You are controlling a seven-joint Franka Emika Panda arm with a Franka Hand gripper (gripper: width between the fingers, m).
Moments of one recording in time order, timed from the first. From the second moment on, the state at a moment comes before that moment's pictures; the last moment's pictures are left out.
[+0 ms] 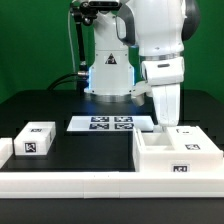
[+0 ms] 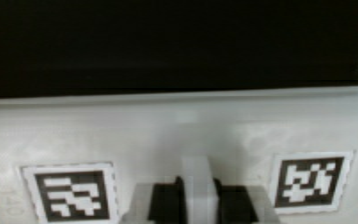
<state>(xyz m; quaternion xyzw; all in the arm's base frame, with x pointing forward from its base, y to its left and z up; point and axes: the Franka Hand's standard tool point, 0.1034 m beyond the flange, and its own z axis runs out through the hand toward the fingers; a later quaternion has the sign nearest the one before) 0.429 0.118 0.014 -0.73 -0.68 -0.03 0.06</state>
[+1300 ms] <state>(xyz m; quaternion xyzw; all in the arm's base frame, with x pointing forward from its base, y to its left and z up) 0.439 0.066 0.071 -0.72 -0.69 0.01 0.03</state>
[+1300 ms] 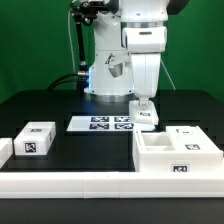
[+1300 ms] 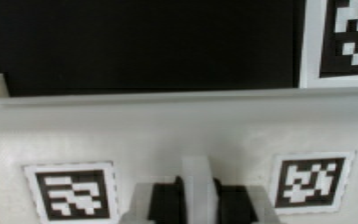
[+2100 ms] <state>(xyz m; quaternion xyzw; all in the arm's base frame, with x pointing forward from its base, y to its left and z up) 0.439 0.055 0.066 -0.71 -0.70 0.00 0.04</state>
